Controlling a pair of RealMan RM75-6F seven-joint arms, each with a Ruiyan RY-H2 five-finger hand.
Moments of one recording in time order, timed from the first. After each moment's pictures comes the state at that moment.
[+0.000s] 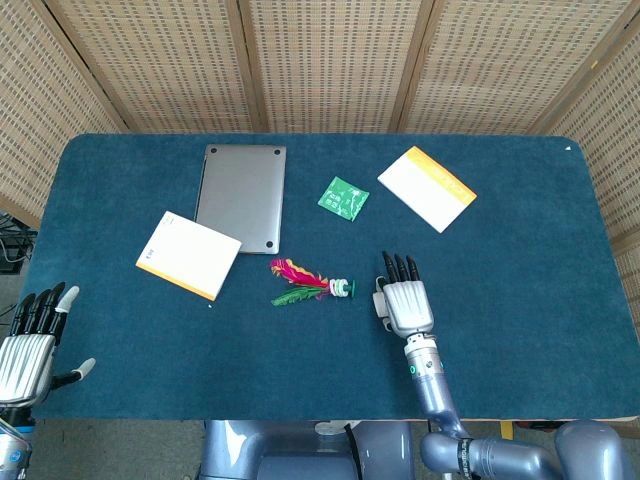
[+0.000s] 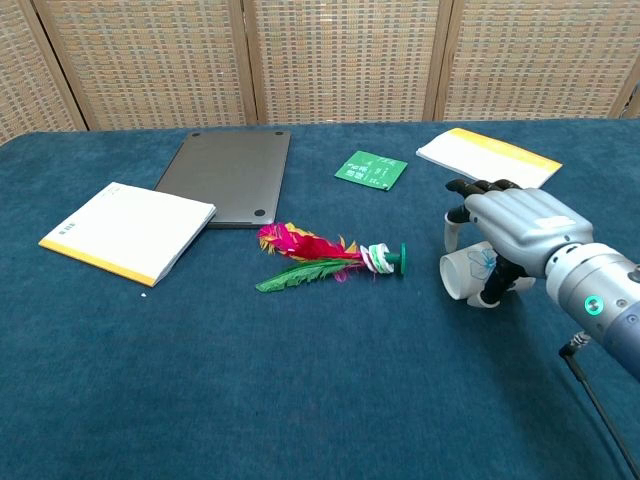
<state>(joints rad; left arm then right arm) -0.04 -1.22 -0.01 -1.67 1.53 1.53 0.21 0.61 -1.85 0.16 -1.34 -1.05 1.28 -0.67</state>
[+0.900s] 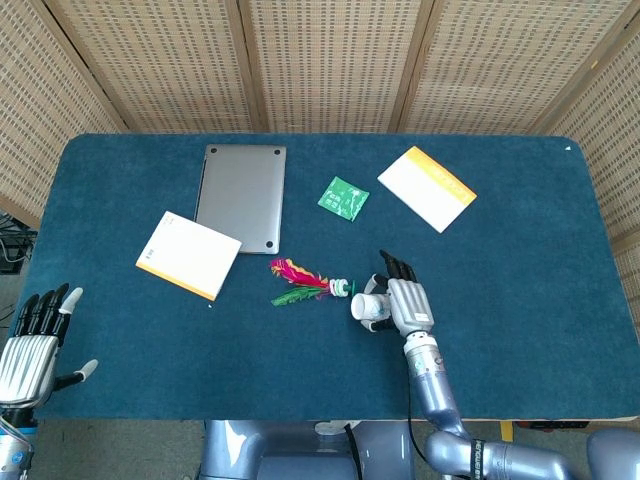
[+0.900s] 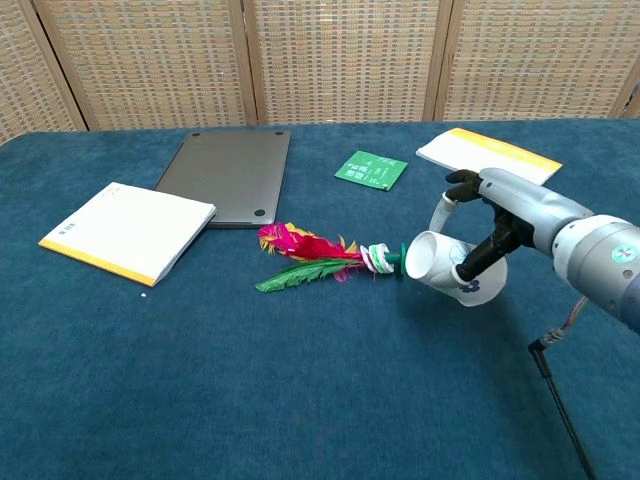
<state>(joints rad) -0.04 -1.22 -0.01 -1.67 1.54 1.53 0.22 0.55 -1.74 0.31 -1.61 -0.91 1.15 -0.34</state>
